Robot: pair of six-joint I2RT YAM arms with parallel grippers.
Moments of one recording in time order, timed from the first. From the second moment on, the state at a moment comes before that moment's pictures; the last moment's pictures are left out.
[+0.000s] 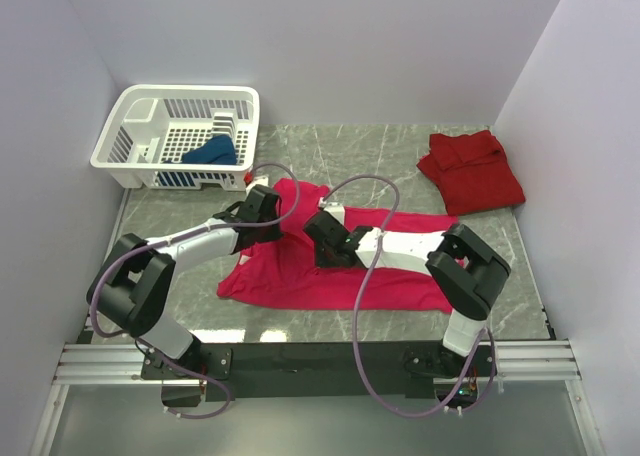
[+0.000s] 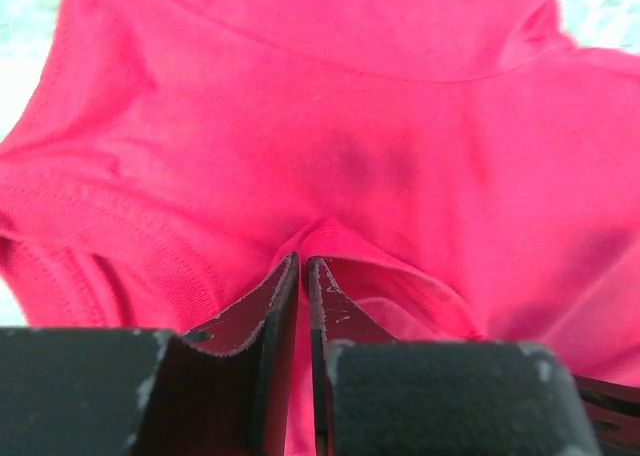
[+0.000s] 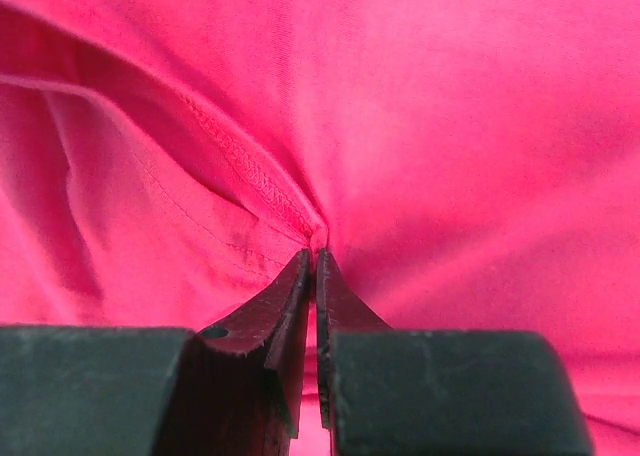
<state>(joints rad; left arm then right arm) -0.56 1.55 0.86 -0.15 -0.19 -0.65 0.91 1.76 1.01 -0.26 0.26 0.74</state>
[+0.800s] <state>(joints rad) -0.56 1.60 0.92 -0.13 -0.19 -0.64 0.91 1.69 0.96 -0.27 0.30 0.78</state>
